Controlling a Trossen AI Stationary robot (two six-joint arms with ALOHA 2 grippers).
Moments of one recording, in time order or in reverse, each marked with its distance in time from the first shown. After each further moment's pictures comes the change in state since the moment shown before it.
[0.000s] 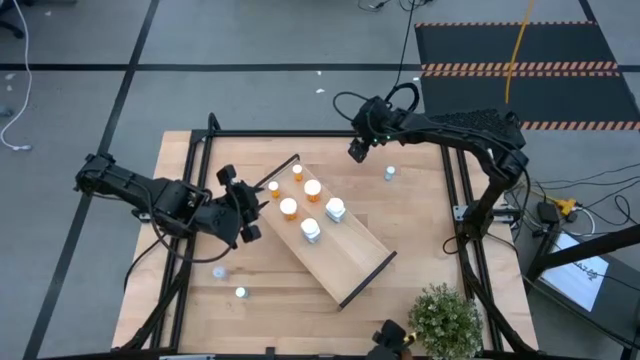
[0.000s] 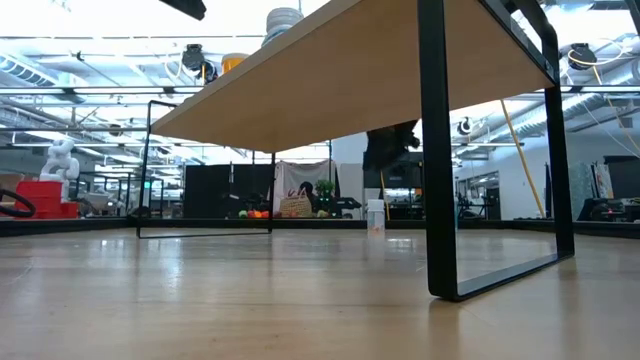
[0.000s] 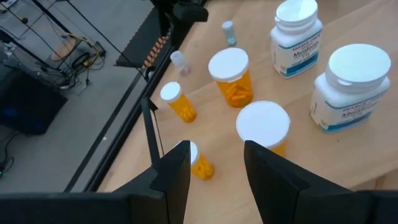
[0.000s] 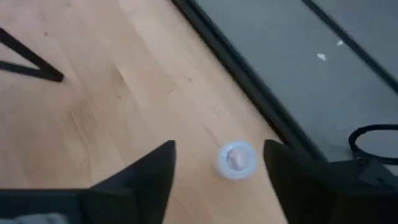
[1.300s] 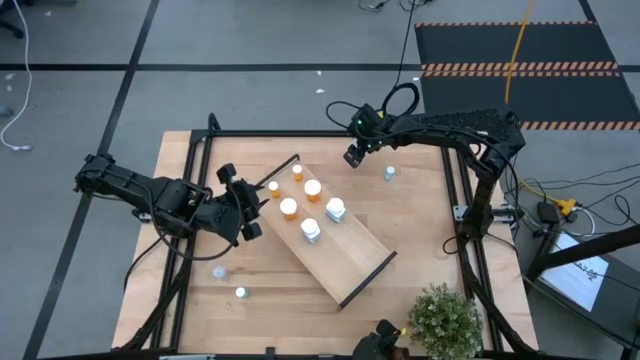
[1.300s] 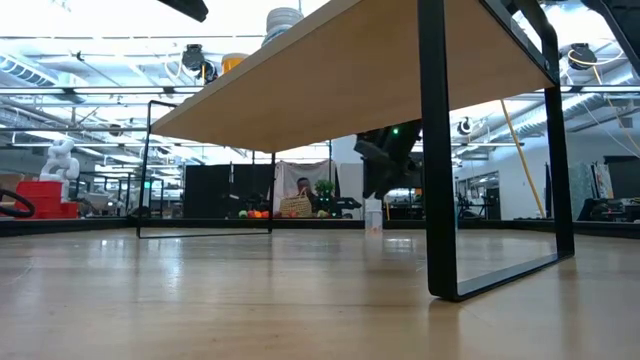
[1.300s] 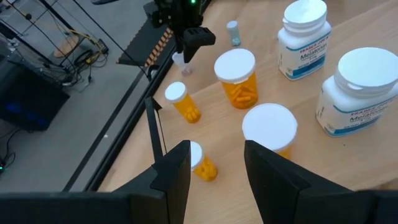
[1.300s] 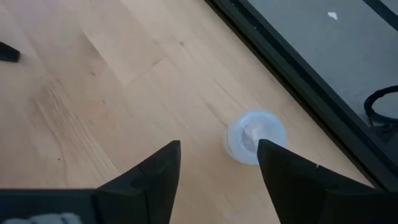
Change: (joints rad) left arm 0.014 0.000 0.000 0.005 0.000 -0.004; right arm 0.001 0.135 0.001 0.006 0.006 0.088
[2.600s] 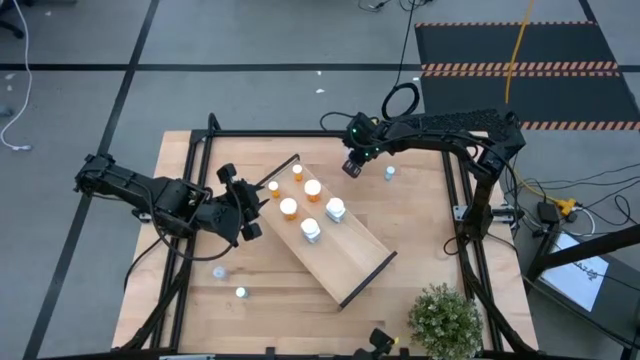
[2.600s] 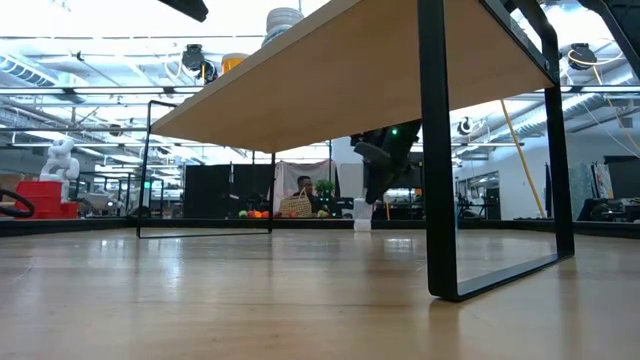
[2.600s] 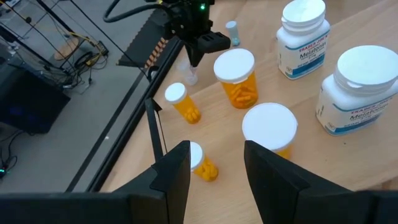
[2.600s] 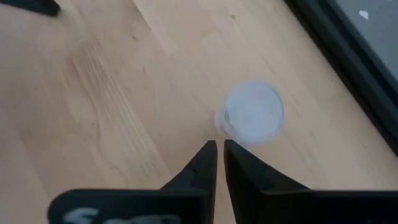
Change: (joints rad) left arm 0.000 0.000 0.000 0.000 0.000 0.014; right arm 0.060 0.005 -0.003 -0.038 -0.037 -0.058
